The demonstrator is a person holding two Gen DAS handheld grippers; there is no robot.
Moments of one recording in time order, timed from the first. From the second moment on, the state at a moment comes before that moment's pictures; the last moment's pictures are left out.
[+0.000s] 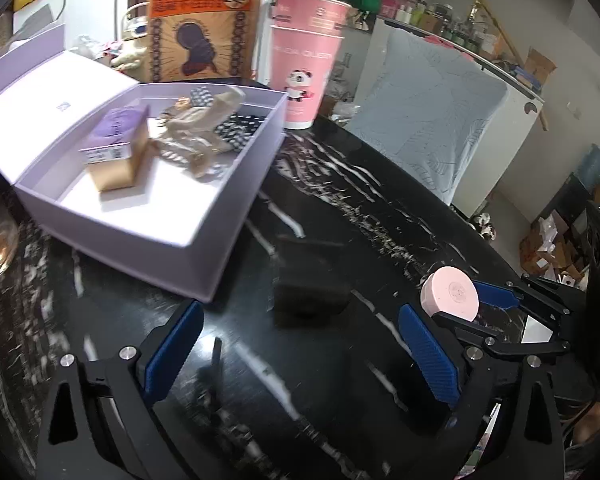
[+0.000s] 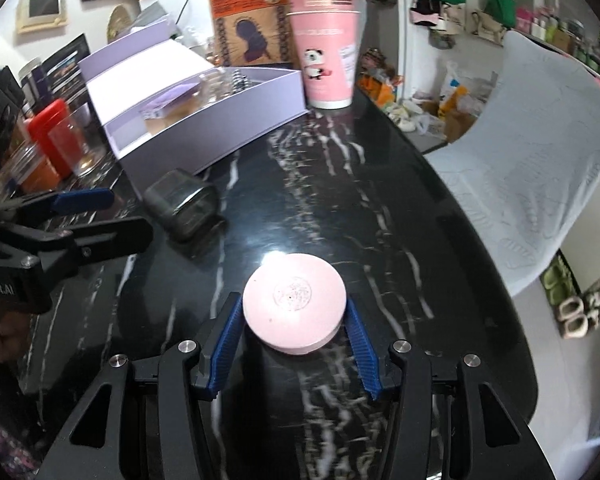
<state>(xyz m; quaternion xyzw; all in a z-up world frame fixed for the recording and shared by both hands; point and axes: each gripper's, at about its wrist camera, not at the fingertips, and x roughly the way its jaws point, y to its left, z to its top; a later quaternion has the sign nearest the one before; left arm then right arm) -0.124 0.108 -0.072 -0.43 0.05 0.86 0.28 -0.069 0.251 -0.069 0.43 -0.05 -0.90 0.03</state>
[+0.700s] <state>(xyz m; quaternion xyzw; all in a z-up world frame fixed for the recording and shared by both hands) -0.127 0.108 -0.089 -0.46 0.05 0.85 0.26 -0.071 0.261 -0.069 0.42 -0.06 -0.90 0.03</state>
